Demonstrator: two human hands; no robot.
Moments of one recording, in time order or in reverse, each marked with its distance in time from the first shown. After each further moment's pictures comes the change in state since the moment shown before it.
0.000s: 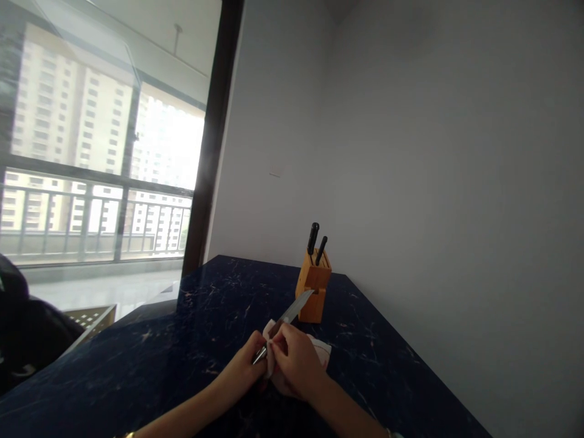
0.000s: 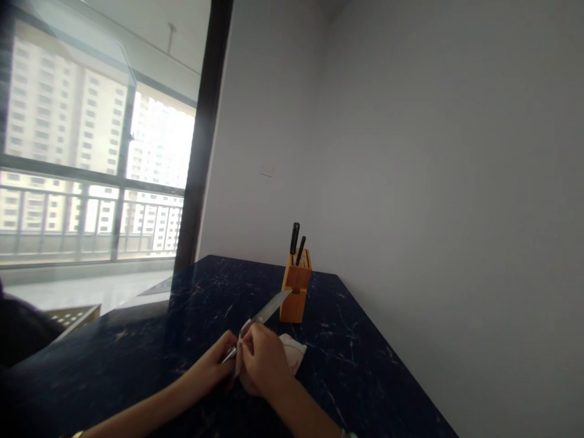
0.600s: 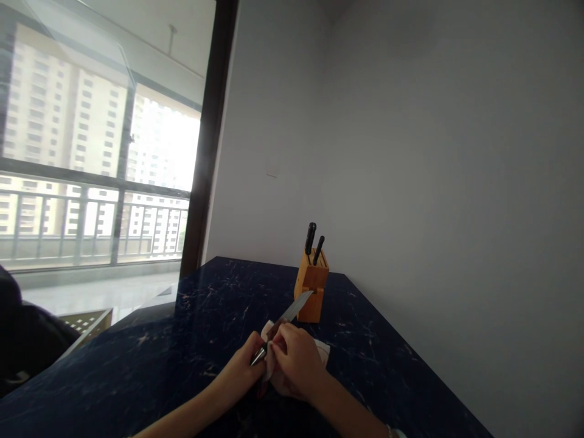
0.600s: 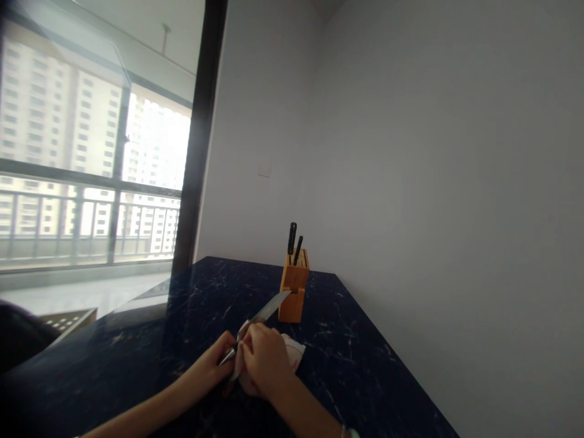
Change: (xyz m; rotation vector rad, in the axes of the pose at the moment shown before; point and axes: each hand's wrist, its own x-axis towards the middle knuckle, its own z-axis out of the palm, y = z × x) left_hand 0.000 -0.002 -0.003 0.163 0.056 0.059; right_hand 0.000 -0.001 -0.005 -0.166 -0.001 -0.016
